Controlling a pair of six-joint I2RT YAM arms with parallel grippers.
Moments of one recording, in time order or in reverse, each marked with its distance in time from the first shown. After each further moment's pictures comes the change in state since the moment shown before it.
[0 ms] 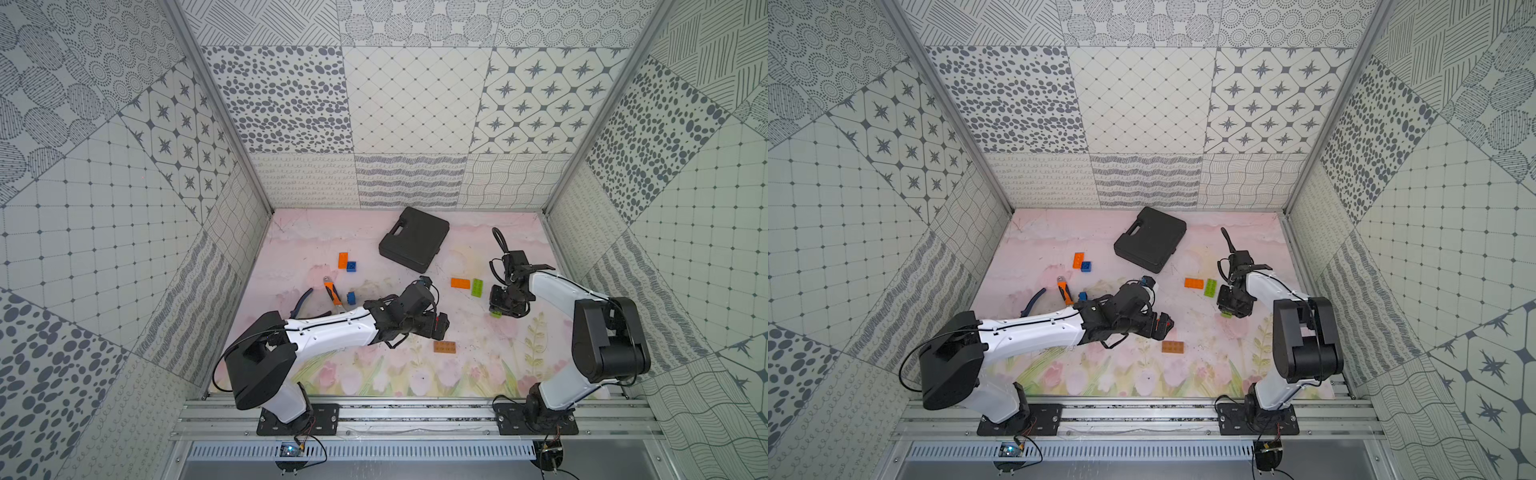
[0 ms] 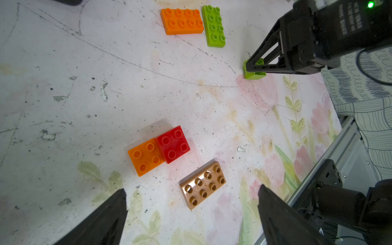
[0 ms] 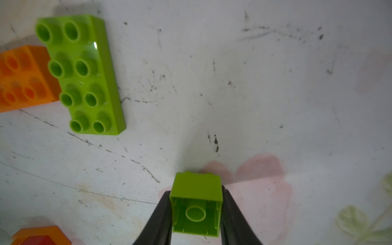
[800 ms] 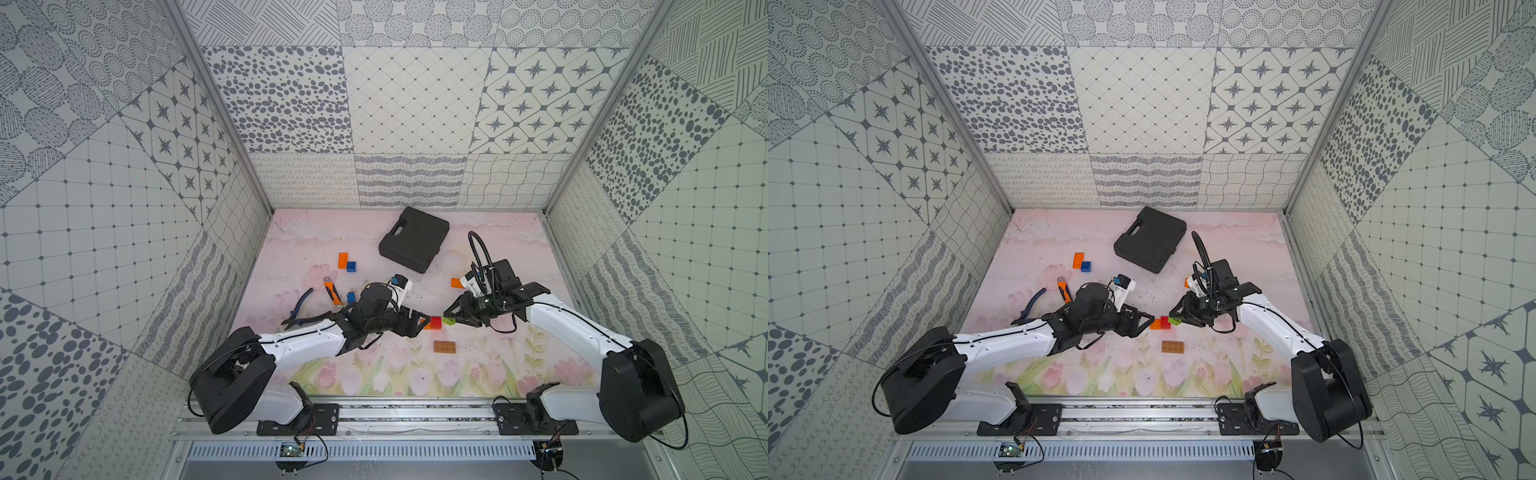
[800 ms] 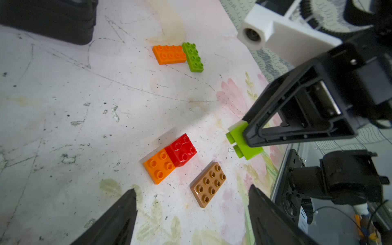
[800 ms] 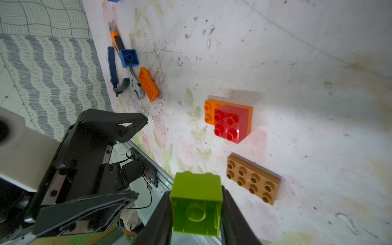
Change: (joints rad) left arm 0.217 -0.194 -0.377 0.467 0.316 0.179; right arm 0.297 -0.287 -0.145 0.187 -0.617 0.223
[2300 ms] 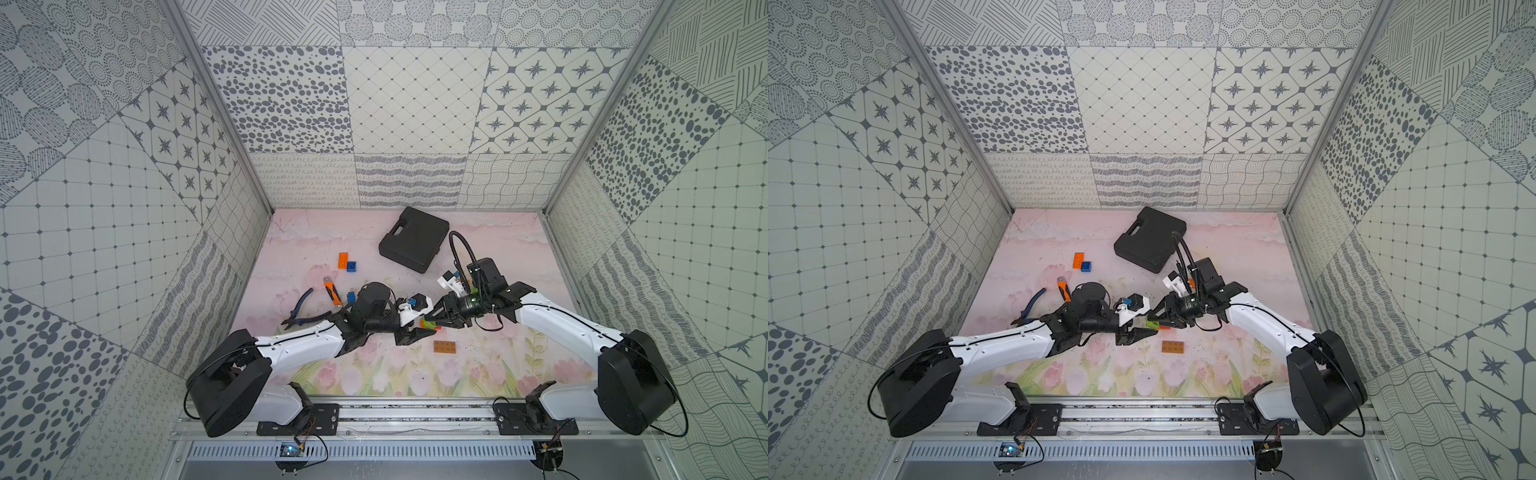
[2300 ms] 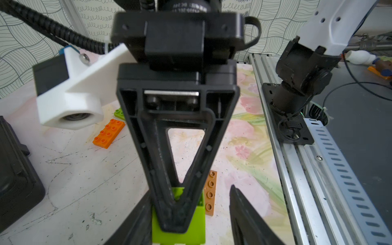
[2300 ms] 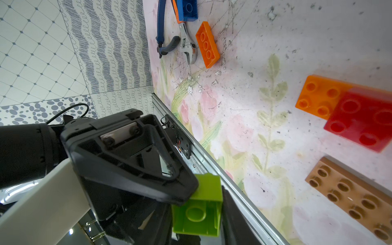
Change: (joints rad) left arm -0.026 -0.012 0.020 0.070 0.238 0.729; right arm 0.127 0.040 0.035 0.117 -0.193 0.073
